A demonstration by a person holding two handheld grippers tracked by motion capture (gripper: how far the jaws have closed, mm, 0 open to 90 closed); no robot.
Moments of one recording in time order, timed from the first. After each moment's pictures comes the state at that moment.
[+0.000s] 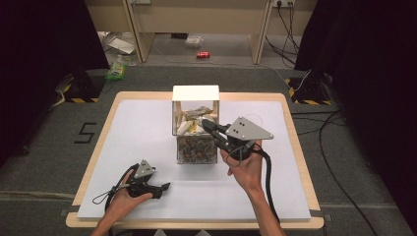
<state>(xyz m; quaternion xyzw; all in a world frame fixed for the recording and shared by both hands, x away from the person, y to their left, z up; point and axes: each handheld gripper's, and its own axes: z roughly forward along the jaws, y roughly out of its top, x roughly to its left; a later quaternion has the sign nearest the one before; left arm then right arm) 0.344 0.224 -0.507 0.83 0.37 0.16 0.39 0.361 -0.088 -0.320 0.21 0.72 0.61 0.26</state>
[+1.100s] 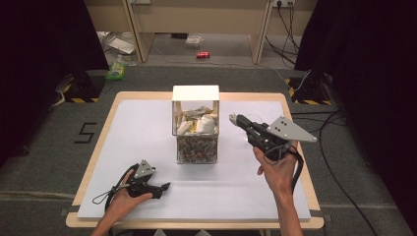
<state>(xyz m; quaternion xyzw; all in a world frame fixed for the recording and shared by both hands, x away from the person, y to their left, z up) 0.344 0.224 -0.507 0.83 0.38 0.16 0.39 0.354 -0.162 -0.312 0.28 0.68 0.61 0.28</state>
